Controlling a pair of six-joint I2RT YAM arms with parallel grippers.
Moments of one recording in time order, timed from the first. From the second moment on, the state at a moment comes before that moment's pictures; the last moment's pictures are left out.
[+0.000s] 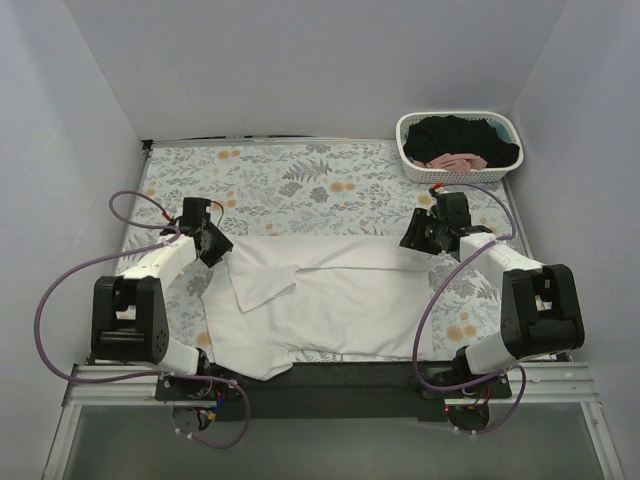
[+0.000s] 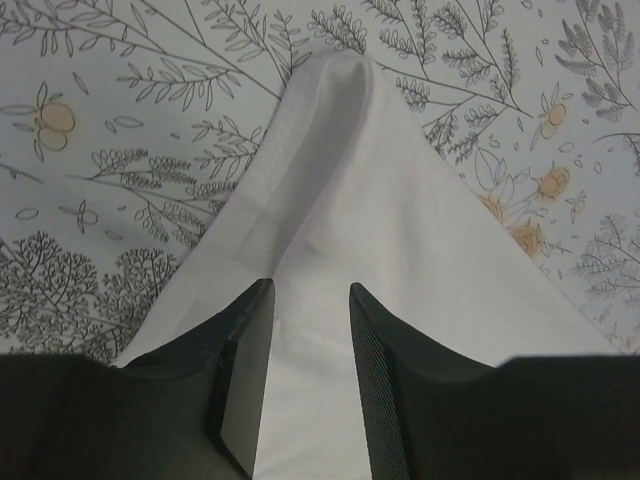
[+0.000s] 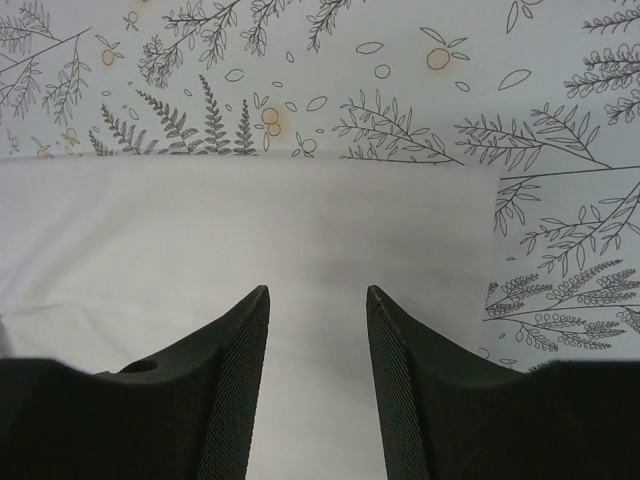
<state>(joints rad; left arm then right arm) -0.05 1.43 0.83 -0.42 -0.09 -0.81 0.19 1.48 0.81 -0.18 -0.20 0.39</state>
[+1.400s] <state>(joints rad) -0.05 1.80 1.10 -0.33 -0.30 -0.59 0.14 1.51 0.65 -0.01 -0.35 0.40</state>
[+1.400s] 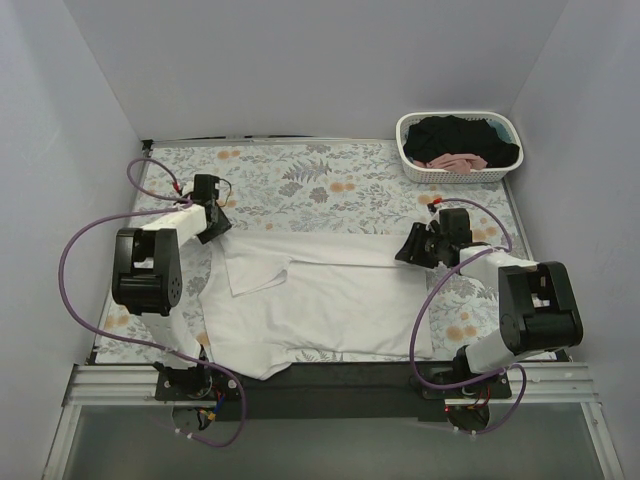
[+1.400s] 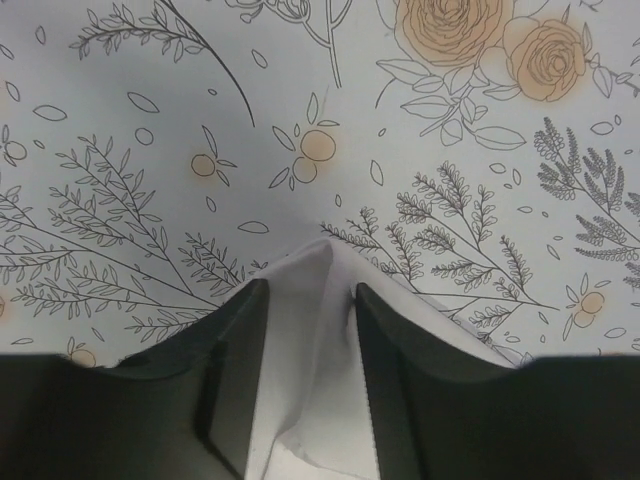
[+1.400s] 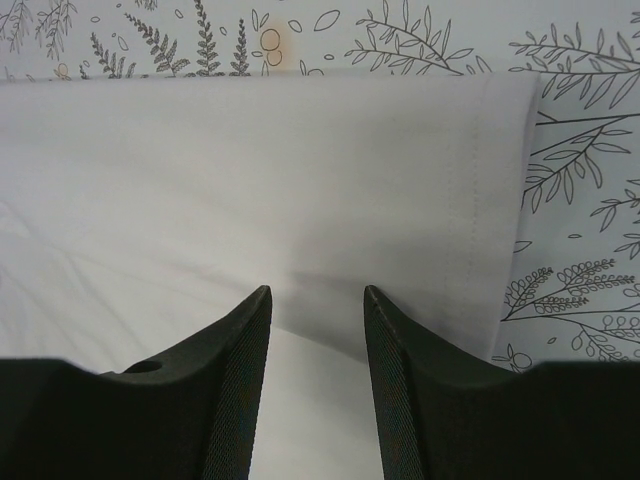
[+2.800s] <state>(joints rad) -0.13 1.28 0.68 -0.60 -0.03 -0.82 0.14 1.42 0.67 -0.06 -0.43 0.38</state>
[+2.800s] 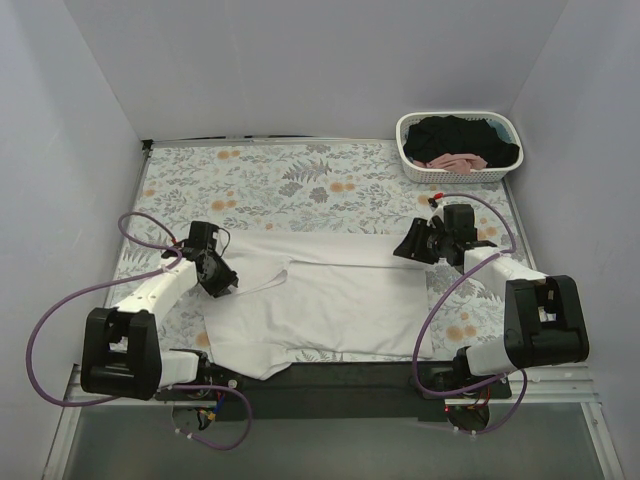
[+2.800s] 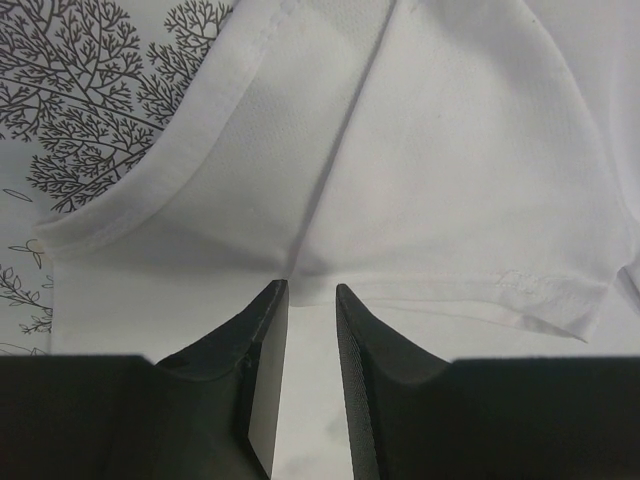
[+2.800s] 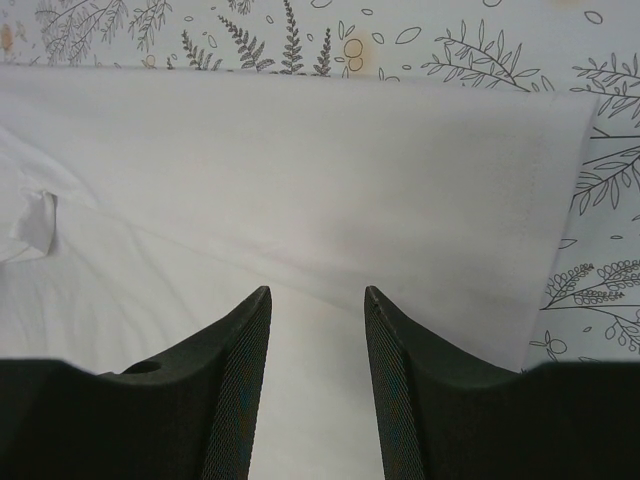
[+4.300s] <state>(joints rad) -0.17 1.22 0.67 -0.73 -0.08 -0.92 0.14 1.41 0.64 -0.04 -0.43 0.37</state>
